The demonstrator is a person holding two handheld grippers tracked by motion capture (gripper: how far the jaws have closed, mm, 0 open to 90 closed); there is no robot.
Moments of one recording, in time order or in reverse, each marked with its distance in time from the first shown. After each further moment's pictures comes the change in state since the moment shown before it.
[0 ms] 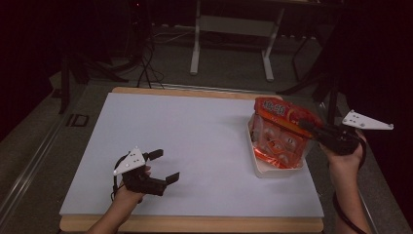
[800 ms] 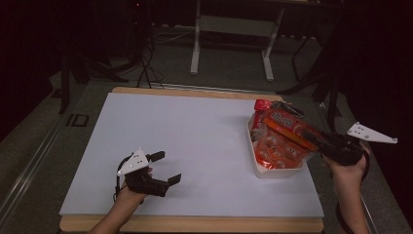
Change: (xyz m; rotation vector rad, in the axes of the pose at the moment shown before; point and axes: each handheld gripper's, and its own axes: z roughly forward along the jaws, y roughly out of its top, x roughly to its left) left arm 0.000 -0.007 0.006 0.023 0.004 0.013; right arm -0.001 -0.027 -0.016 -0.019 -0.057 0.053
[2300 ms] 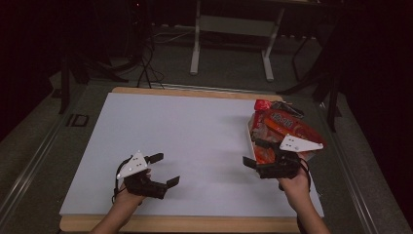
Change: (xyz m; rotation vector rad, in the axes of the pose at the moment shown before) left arm 0.002 -0.009 -0.002 0.012 0.009 0.017; right arm 0.106 -0.034 0.092 0.119 0.257 -0.028
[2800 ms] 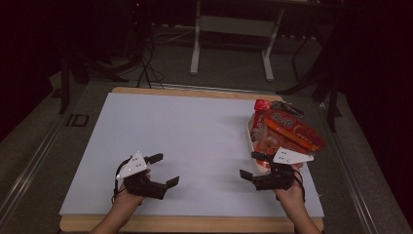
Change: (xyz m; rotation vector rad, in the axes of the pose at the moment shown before) left arm 0.001 -0.002 -0.001 -0.005 0.002 -0.003; right arm 0.002 -0.040 0.007 0.050 0.010 0.006
